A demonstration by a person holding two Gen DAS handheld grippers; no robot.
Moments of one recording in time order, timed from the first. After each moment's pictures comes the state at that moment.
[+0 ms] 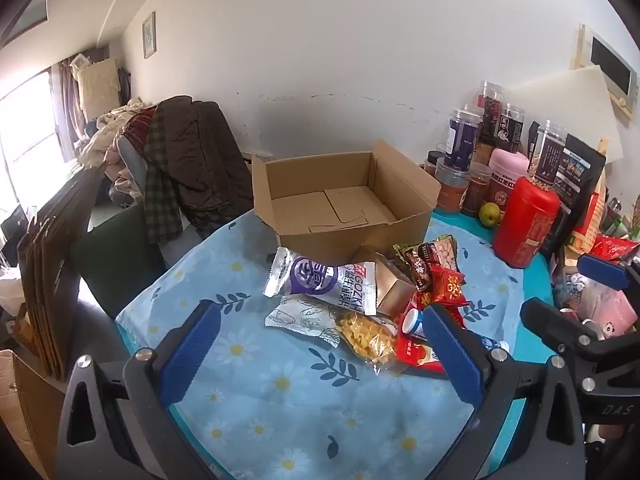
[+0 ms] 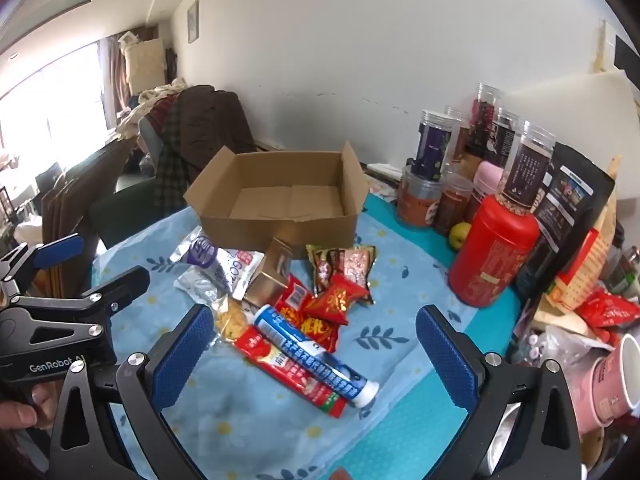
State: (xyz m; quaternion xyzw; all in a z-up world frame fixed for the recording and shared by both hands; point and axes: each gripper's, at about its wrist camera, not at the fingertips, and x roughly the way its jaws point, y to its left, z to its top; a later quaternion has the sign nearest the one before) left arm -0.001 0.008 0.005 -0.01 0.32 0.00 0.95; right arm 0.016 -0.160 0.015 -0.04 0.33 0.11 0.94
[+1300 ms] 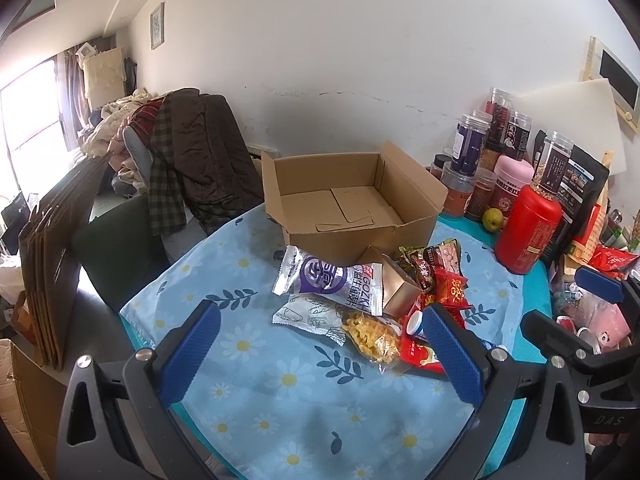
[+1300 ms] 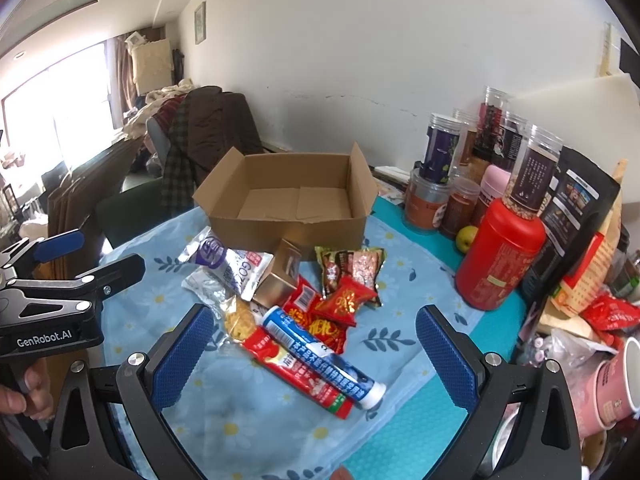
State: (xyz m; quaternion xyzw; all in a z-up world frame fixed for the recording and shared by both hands) left arm -0.002 0.018 0.007 -0.02 0.33 0.00 0.95; right arm 0.014 -0.156 0.017 -0.04 0.33 0.11 0.94
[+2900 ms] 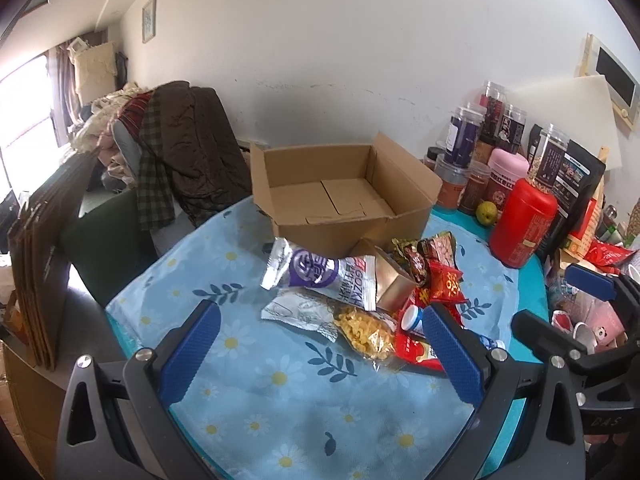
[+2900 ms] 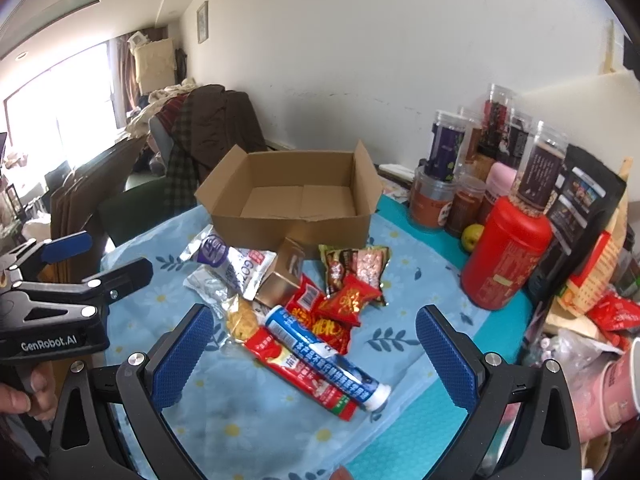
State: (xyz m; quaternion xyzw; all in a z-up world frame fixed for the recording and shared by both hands) left arm 0.008 0.019 -0.004 -0.02 0.34 -0.02 0.94; right arm 0.023 -0.153 0.008 -0.04 0.34 0.13 0.93
